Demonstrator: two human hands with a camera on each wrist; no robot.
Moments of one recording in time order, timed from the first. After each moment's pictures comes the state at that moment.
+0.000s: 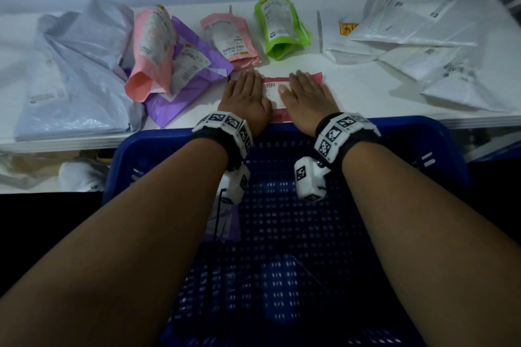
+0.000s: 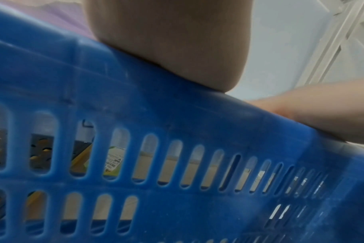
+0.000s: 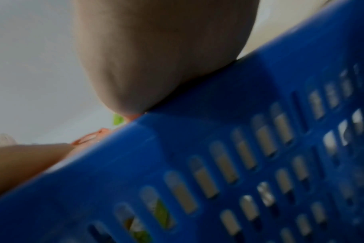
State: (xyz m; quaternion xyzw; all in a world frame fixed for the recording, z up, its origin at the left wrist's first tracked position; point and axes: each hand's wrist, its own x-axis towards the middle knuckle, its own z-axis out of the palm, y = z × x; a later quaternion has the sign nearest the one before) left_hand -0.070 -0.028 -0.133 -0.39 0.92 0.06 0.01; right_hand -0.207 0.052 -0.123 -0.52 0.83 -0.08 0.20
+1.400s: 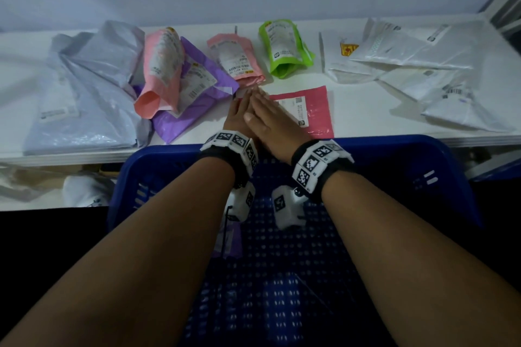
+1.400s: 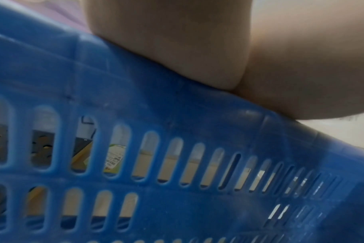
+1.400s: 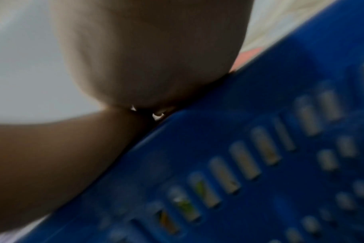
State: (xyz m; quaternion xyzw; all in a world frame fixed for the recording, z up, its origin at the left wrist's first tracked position) left_hand -0.063 -0.038 -0.137 -0.36 0.93 -0.01 0.07; right_hand -0.146 0.036 -0.108 -0.58 0.72 -0.24 0.29
